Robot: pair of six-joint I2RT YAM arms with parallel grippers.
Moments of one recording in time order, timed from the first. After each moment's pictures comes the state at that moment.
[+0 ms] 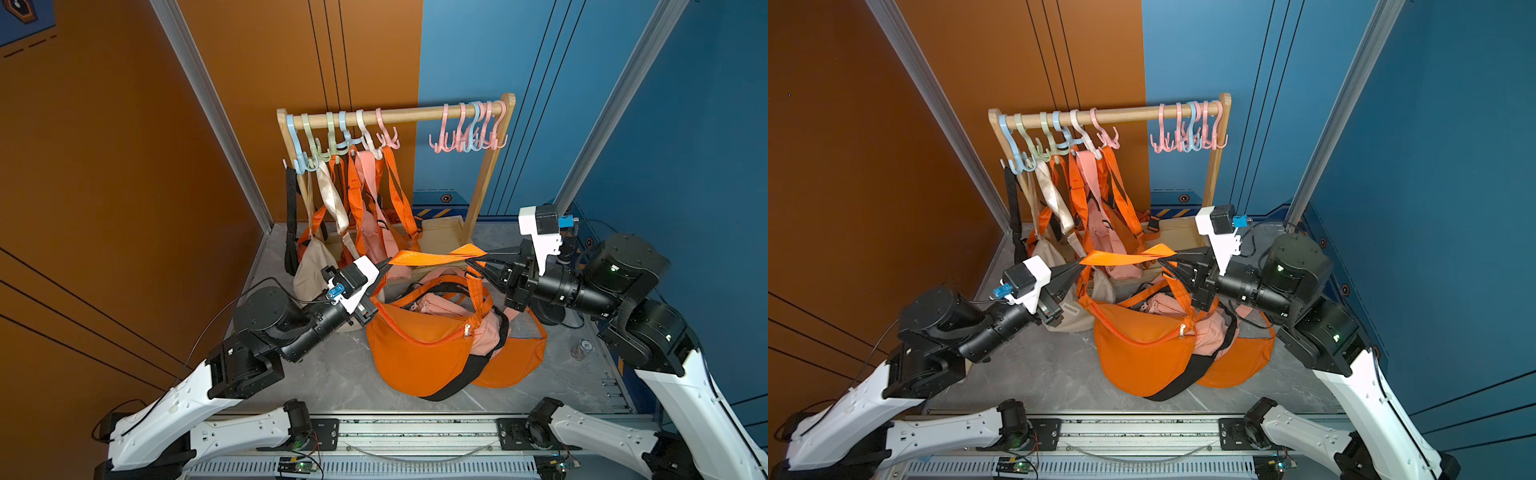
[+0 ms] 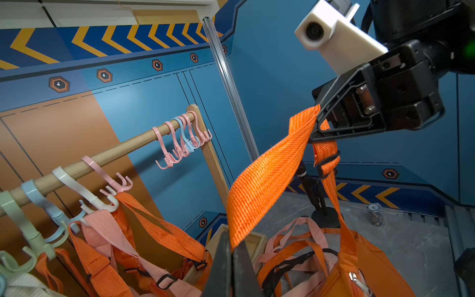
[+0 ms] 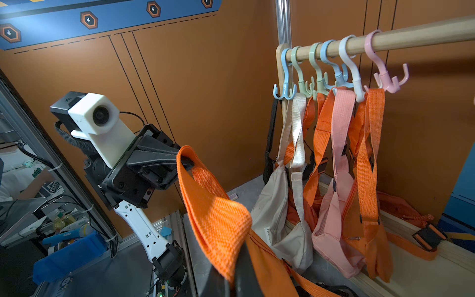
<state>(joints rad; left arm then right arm) -1.11 0.86 1.32 -0.28 -0.28 0.40 0.68 1.02 1.62 -0.59 -0.46 0.20</state>
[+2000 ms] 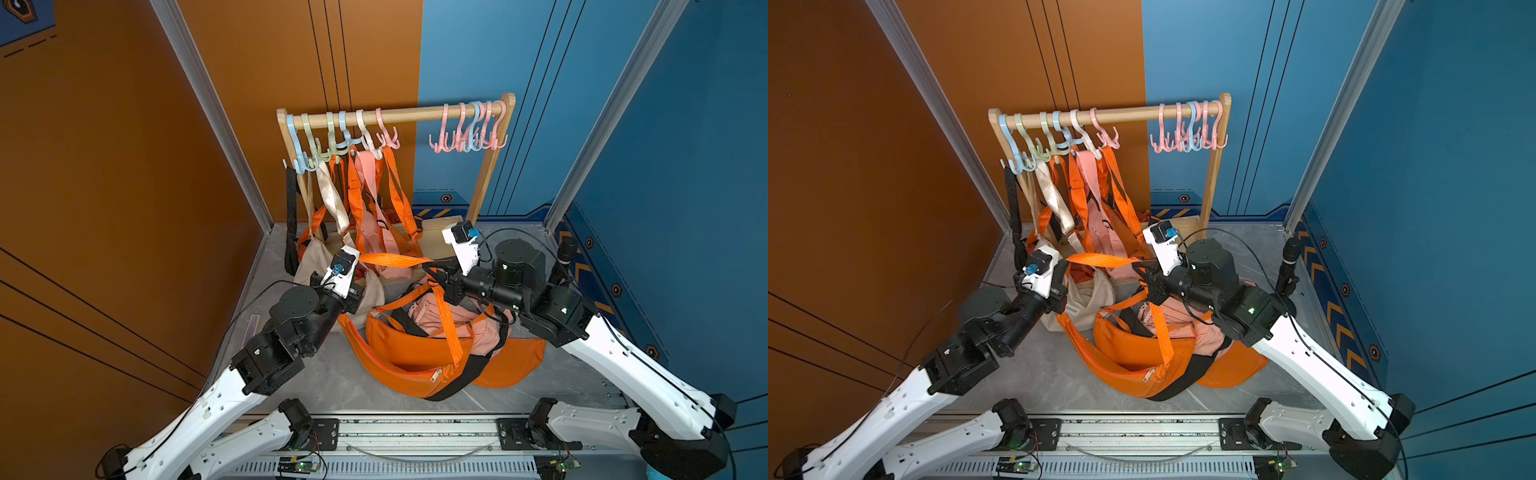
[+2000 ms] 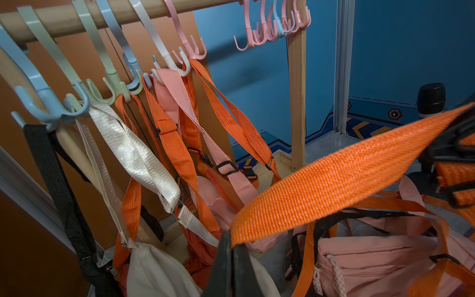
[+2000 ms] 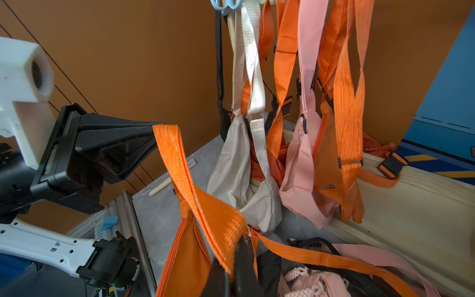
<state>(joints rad) -0.75 0.81 0.99 -0.23 -0.40 0.16 0.79 1.17 1.36 -0.45 -0.14 0.19</state>
